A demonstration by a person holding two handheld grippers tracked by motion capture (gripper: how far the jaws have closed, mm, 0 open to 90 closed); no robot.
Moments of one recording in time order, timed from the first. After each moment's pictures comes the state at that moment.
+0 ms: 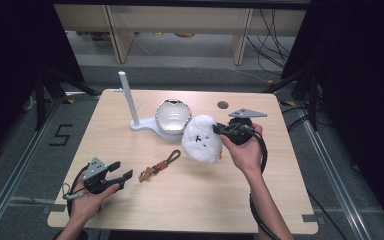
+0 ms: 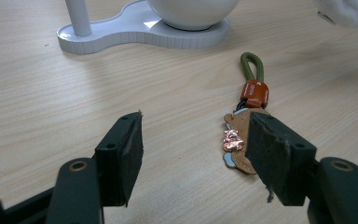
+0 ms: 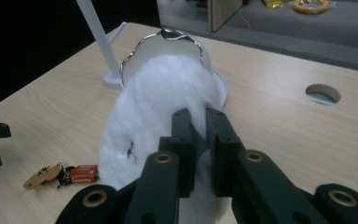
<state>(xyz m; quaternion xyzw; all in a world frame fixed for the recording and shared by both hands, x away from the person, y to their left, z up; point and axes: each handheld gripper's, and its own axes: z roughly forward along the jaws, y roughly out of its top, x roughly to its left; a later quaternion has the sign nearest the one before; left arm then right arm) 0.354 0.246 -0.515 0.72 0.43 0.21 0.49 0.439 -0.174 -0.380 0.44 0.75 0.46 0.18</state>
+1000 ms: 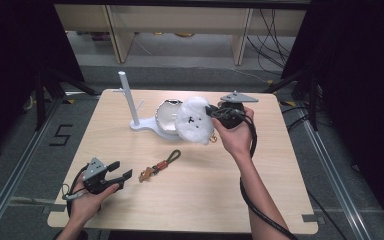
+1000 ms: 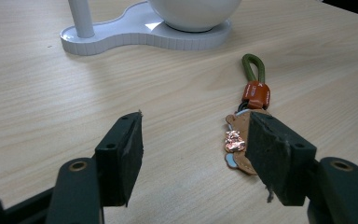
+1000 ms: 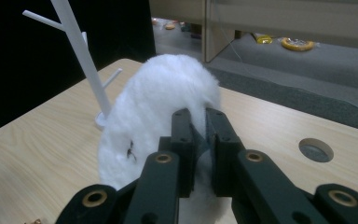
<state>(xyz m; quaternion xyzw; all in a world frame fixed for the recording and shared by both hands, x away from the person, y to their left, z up) 0.354 0.247 -0.515 0.72 0.43 0.21 0.50 0.472 -0.150 -0.359 0.42 0.73 0.49 0.22</state>
